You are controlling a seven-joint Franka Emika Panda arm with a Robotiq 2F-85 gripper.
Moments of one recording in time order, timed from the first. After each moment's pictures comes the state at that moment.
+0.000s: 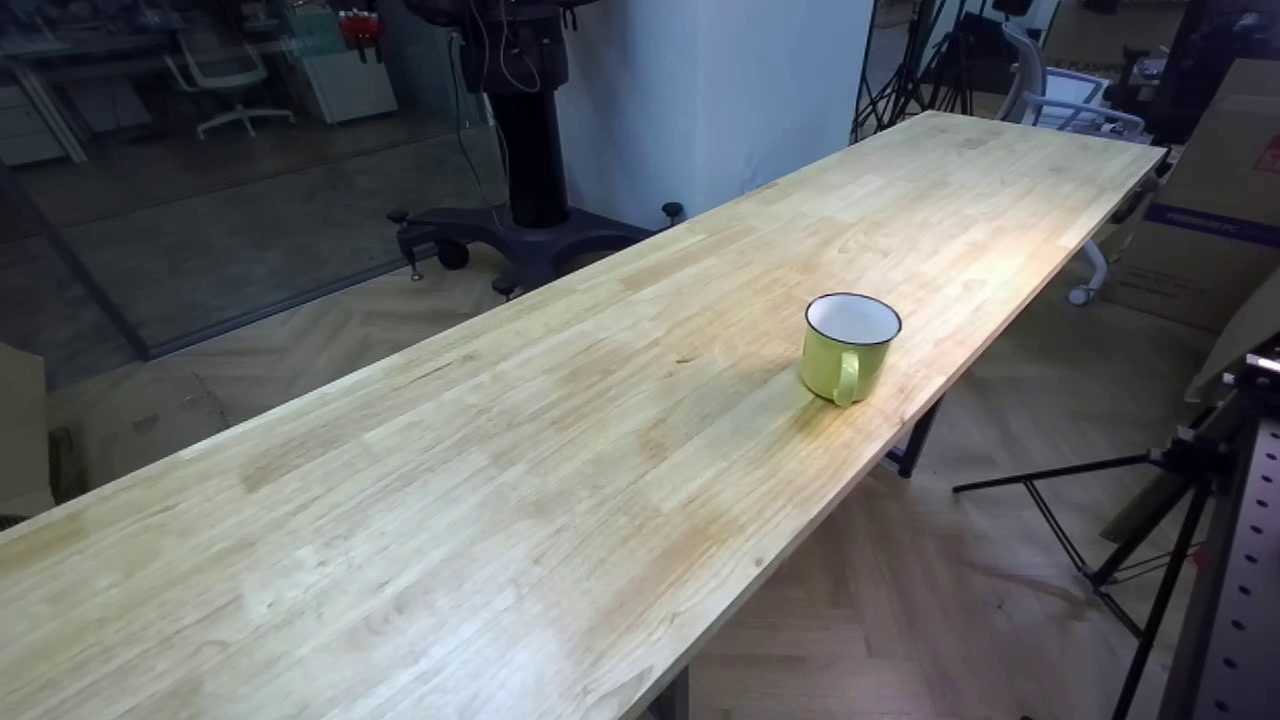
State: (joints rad) arm -0.18 -0.51 -0.21 -2.66 -0.04 2.34 0.00
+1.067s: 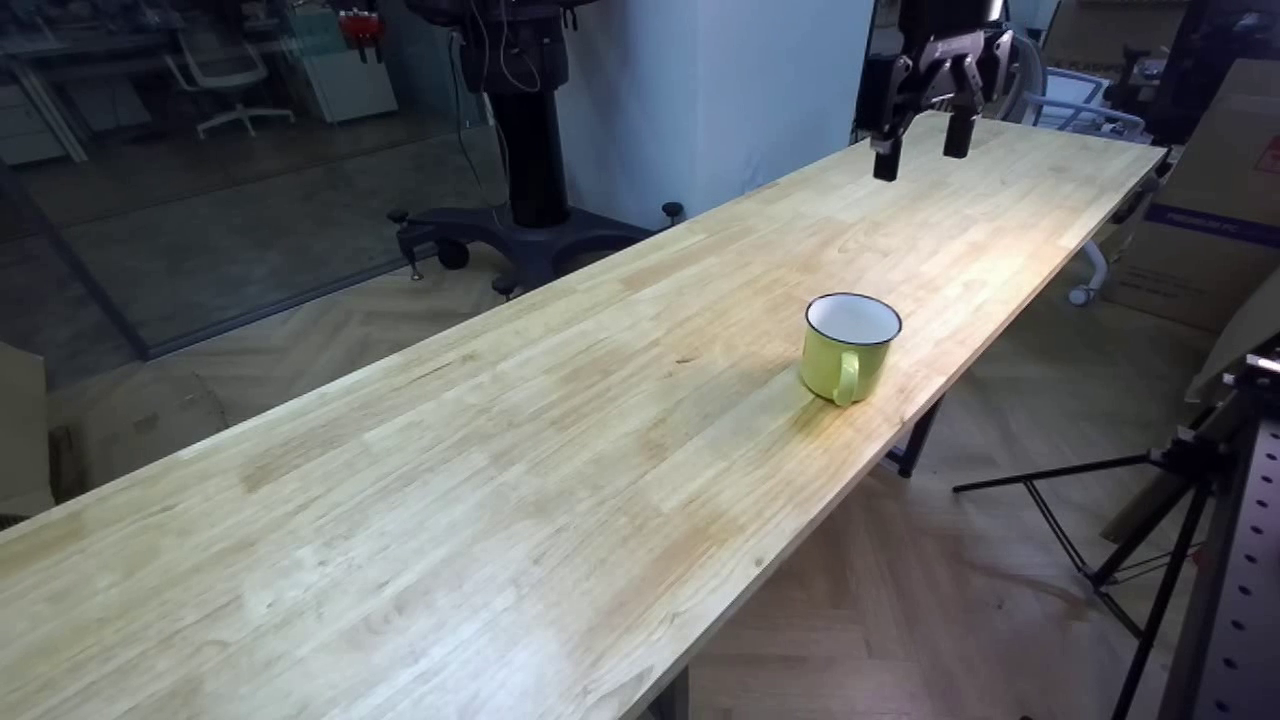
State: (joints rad) arm -0.18 0.14 -0.19 -2.29 -0.03 2.39 -0.07
